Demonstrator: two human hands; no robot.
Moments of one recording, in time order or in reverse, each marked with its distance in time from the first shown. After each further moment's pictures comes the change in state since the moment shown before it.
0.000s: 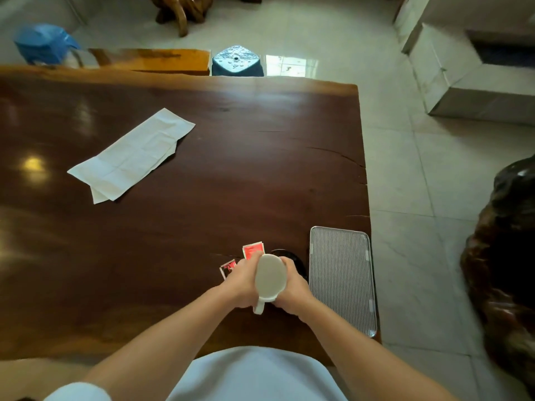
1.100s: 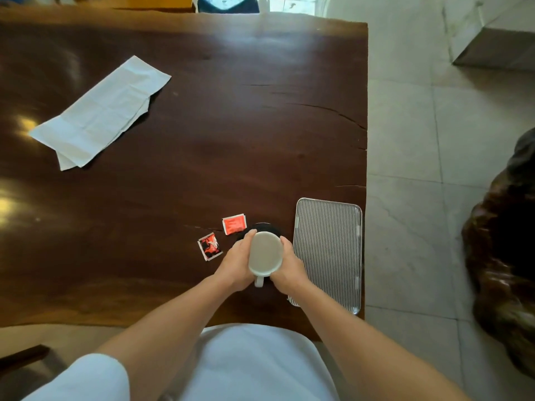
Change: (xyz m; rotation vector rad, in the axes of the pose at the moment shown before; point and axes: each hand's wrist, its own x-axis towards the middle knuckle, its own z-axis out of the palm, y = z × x) left_hand 0.046 0.008 0.060 -0.165 0.112 -0.068; right_hand 0.024 0.040 -0.024 0.082 0.007 0.111
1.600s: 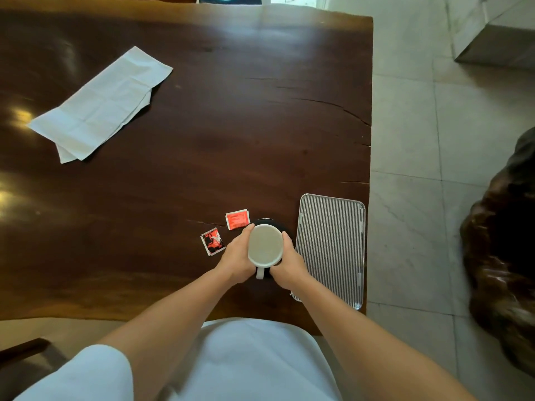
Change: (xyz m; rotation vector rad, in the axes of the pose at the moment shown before) left_hand 0.003 -0.010 -0.004 -0.059 0.017 -0.021; right_hand 0.000 -0.003 0.006 -0.043 -0.027 0.029
